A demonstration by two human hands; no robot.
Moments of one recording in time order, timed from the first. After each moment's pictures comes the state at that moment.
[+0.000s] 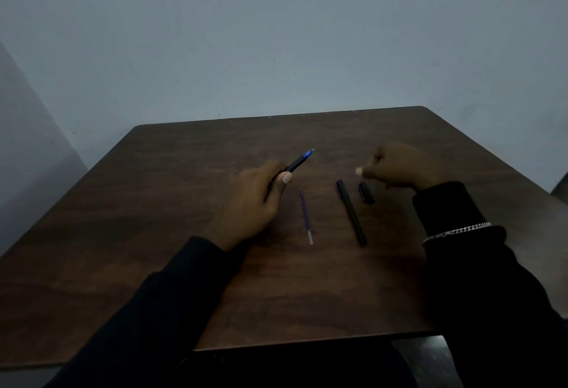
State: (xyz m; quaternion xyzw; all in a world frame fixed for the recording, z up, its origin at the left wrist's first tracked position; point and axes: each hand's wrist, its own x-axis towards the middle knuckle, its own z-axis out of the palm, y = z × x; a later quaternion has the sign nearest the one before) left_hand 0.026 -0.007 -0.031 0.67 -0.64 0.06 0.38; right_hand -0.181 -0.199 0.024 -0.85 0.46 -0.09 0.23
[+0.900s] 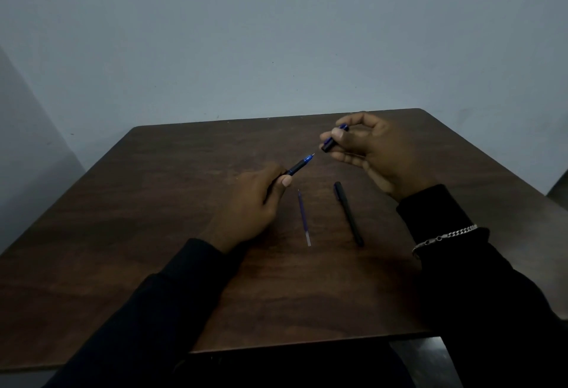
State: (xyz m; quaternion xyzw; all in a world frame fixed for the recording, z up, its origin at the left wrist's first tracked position) left_hand 0.024 -0.008 -0.029 0.68 -0.63 0.02 0.36; right_hand -0.161 -0.159 0.037 -0.64 0.20 -0.36 0.65
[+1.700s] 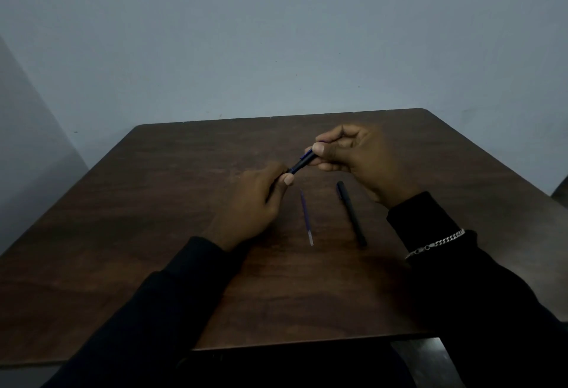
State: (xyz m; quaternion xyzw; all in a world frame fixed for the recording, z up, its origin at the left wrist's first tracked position) left_hand 0.021 -0.004 -0.025 0.67 -0.64 0.04 0.38; right_hand -0.146 -0.142 0.027 -0.69 0.17 -0.35 0.60
